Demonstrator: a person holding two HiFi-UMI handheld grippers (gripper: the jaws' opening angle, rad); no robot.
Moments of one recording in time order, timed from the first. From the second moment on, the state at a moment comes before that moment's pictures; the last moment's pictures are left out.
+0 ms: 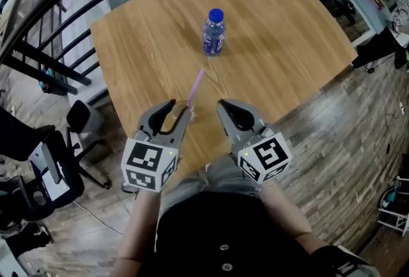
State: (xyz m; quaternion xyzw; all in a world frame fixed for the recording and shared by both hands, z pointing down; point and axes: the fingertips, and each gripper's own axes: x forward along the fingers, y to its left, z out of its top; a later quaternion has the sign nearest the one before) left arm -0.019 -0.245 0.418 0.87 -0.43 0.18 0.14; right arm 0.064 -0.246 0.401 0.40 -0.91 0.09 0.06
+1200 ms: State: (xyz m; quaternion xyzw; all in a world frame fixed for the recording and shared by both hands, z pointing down) left arm 0.007 -0.273 0.444 0.85 -0.42 0.25 0.17; right arm 0.071 -0.281 0.430 0.34 -0.93 0.12 0.07
